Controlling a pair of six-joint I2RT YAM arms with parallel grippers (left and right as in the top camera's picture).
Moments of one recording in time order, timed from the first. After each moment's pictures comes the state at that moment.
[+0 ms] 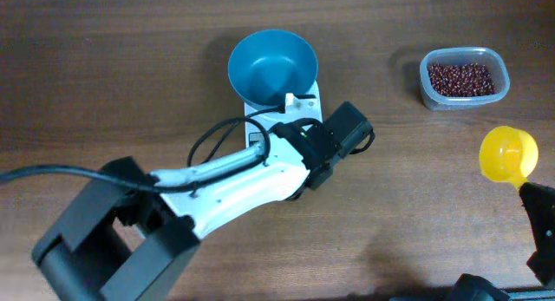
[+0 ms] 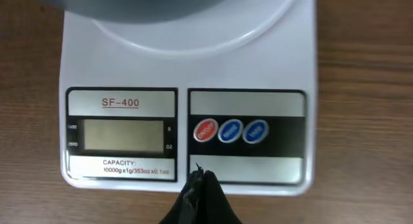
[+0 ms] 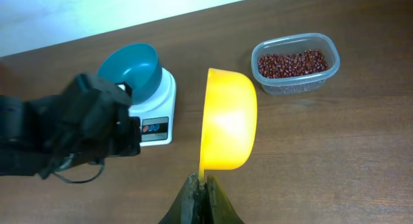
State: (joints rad) left arm -0.91 1.85 1.17 -0.55 -0.45 -0.84; right arm 0.77 0.45 1.22 -1.41 0.49 0.66
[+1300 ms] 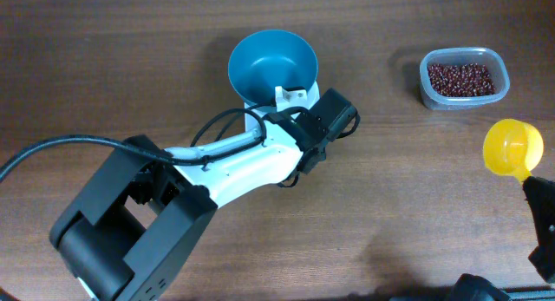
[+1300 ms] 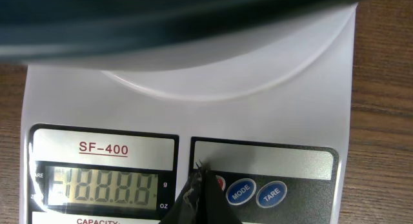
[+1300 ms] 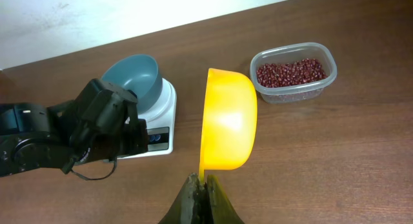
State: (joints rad) left arm -0.83 1.93 1.17 -0.45 -0.39 -0.84; right arm 0.77 0.45 1.22 -1.38 0.52 0.66
